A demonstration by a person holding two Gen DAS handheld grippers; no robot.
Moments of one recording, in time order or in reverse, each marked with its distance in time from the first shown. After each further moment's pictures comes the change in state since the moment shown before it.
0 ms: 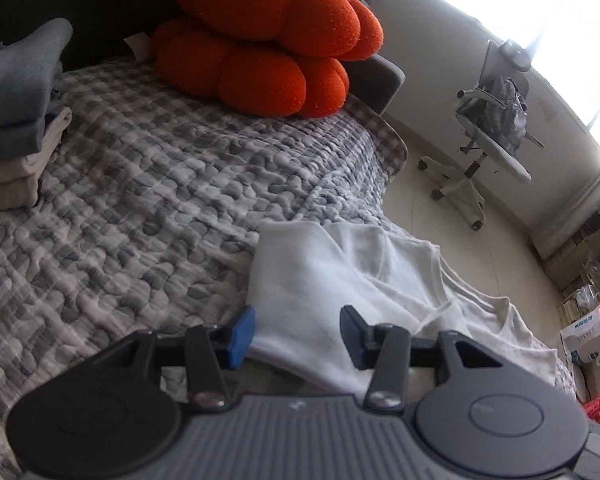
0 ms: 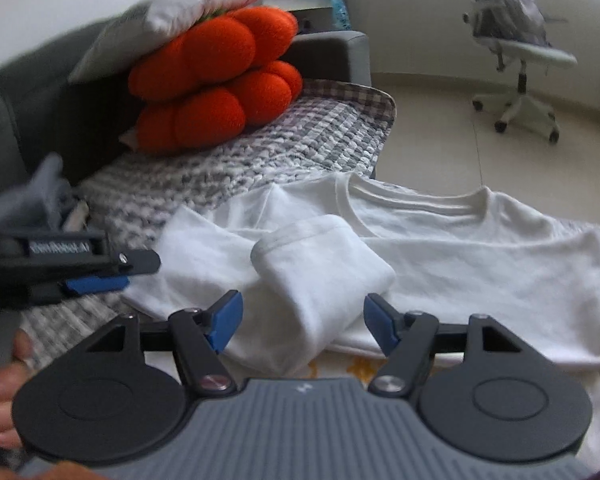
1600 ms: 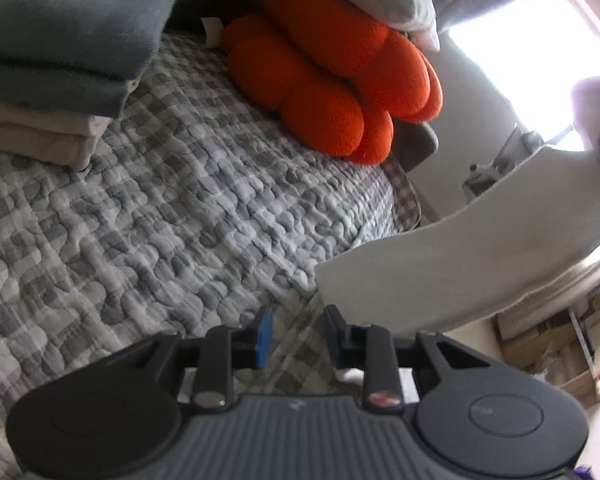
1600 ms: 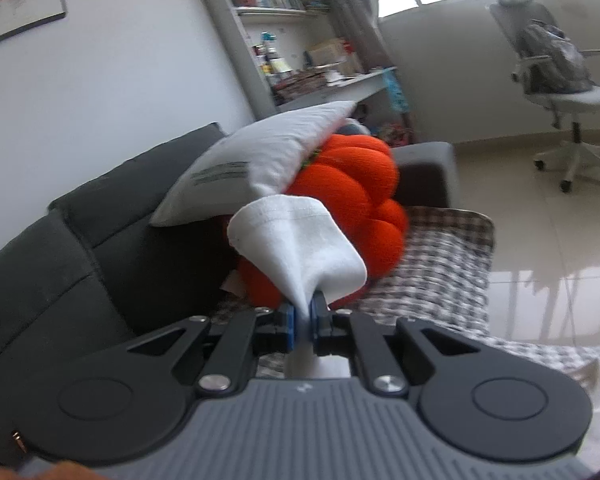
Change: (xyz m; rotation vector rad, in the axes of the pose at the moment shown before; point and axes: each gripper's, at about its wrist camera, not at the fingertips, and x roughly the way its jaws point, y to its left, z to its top) left arm -0.007 0.074 0.012 -0.311 -0.070 -0.120; right arm -0.054 0.079 0.155 0.123 -0.253 0.260
